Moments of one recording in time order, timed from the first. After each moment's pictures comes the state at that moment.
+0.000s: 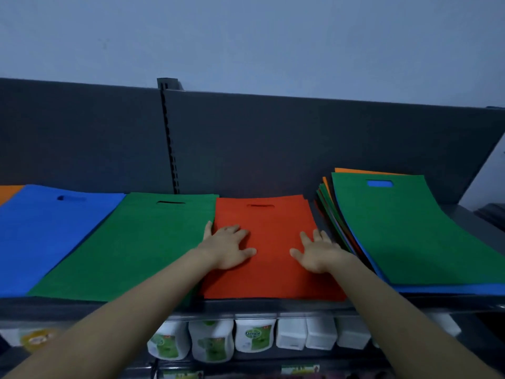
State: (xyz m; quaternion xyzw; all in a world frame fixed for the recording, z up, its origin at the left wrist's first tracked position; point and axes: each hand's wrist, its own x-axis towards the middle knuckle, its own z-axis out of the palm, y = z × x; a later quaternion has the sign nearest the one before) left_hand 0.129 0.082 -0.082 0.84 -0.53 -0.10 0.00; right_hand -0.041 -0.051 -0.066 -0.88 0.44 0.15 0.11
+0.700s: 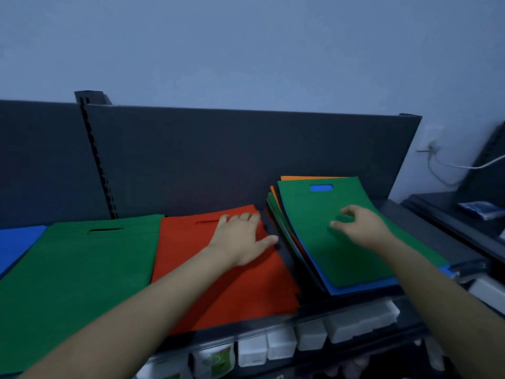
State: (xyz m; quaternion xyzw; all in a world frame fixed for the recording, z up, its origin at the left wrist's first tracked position) left_hand 0.052 -0.004 -0.034 0.77 -0.63 0.05 0.10; right_hand -0.172 -0.126 0.009 -0.79 0.55 -0.18 0.20
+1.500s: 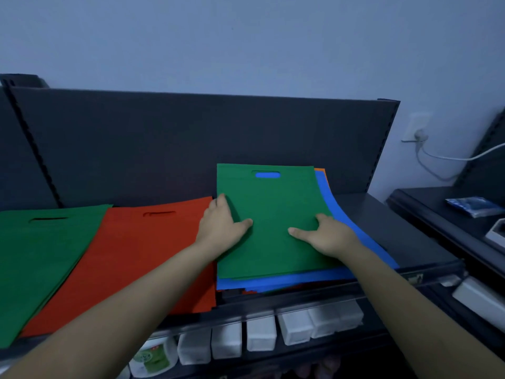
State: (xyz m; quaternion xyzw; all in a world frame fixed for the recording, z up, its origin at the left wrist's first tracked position) left_hand -0.033 -0.084 -0.047 0.83 -0.43 -0.06 0.35; right_hand -0.231 -0.192 -0.029 -0.82 0.54 -0.07 0.21
